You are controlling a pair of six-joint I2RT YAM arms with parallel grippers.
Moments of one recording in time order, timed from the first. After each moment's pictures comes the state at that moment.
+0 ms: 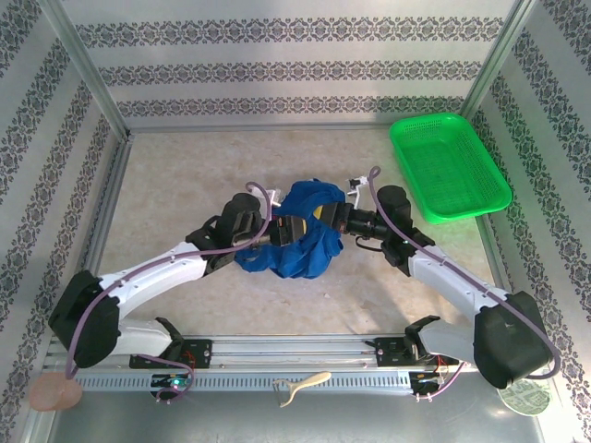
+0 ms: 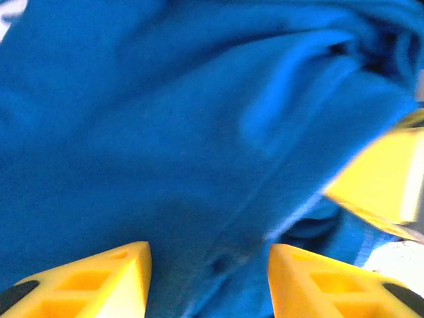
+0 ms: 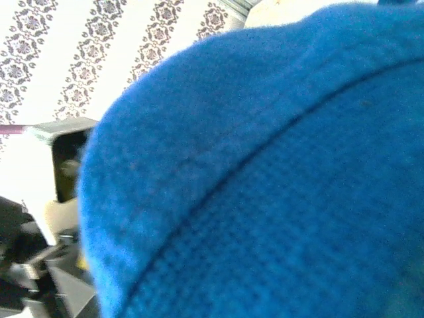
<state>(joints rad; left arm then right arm) -0.70 1.33 0.82 0.05 0.27 -0.71 0.40 1.17 0.63 0.26 -0.71 0.89</state>
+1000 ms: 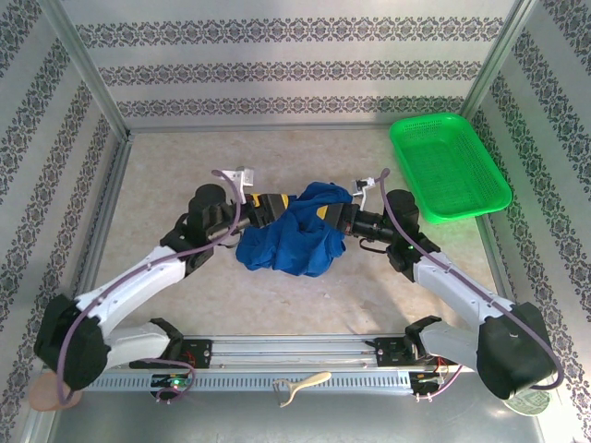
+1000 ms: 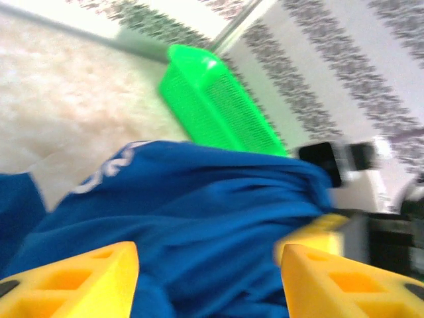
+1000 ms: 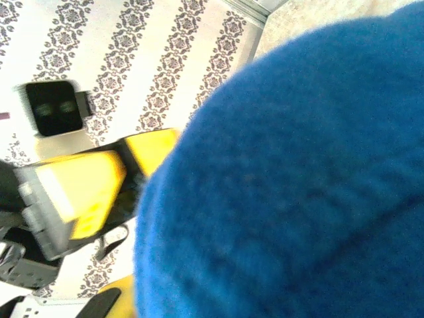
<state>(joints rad) -0.56 1.15 0.78 0.17 0.31 -0.70 0.38 1.12 0.59 0.32 -0.75 0.97</state>
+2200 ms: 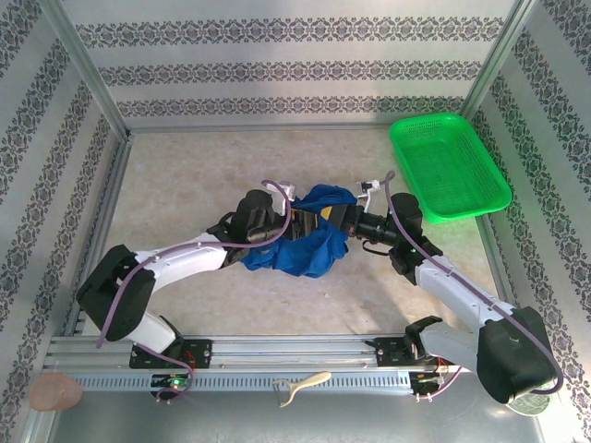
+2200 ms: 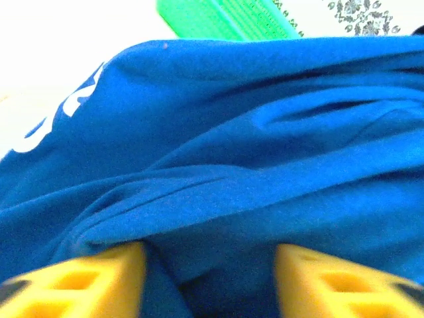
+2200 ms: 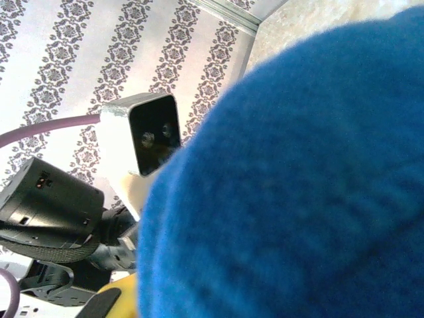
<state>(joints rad) -0.69 1.53 0.85 0.28 0.27 -0.57 0.36 1.10 0.55 0.34 -0.75 1.00</state>
